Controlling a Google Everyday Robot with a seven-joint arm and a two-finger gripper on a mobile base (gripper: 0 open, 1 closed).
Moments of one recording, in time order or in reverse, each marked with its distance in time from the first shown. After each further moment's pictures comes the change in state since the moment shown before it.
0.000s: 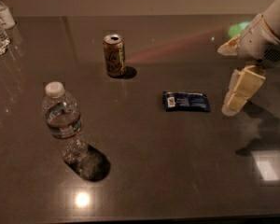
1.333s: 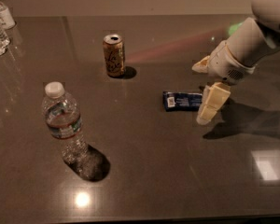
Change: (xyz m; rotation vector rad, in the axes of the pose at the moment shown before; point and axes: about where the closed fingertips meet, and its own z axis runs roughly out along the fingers) arm -0.015 -0.010 0.084 -0.089 -0.072 -0.041
